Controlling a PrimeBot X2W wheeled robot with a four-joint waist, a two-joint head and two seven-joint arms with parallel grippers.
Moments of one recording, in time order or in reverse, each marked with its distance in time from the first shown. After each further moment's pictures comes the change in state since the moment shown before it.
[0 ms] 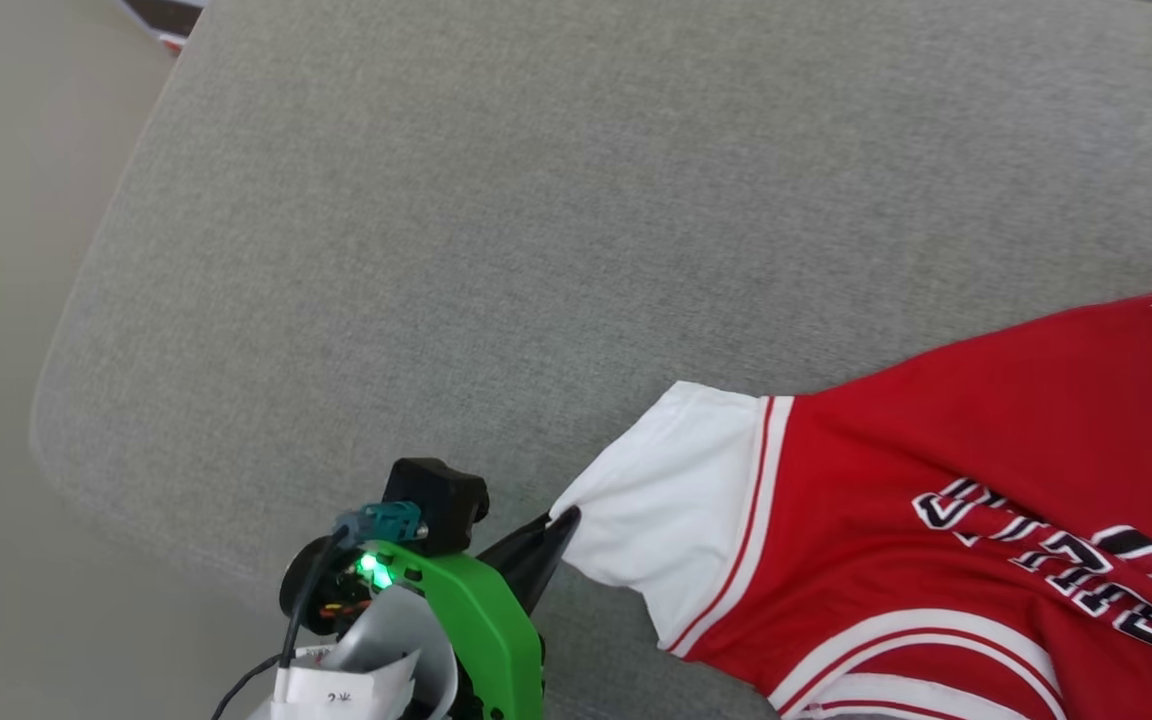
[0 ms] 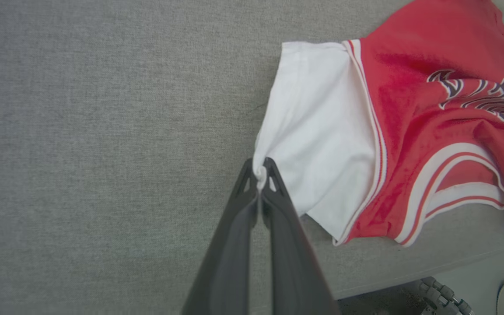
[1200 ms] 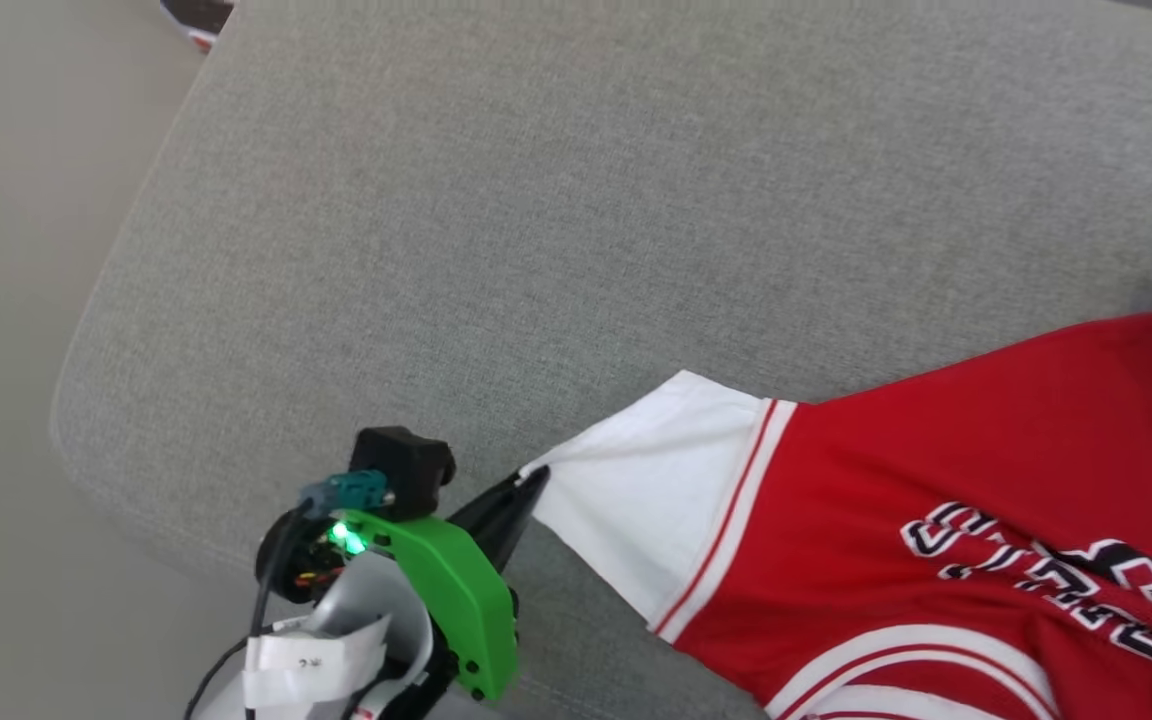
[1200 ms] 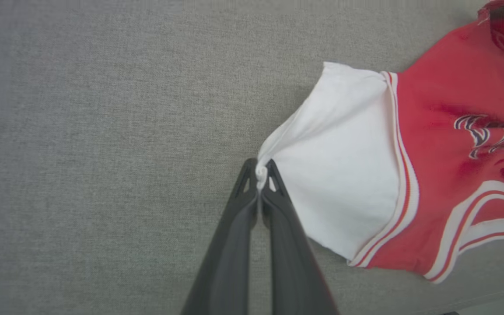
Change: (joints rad) left arm -0.039 -0.016 0.037 0.082 -0.005 -0.003 -0.064; right arm -0.011 -0.021 0.136 0.101 0.092 0.000 -0.220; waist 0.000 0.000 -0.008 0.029
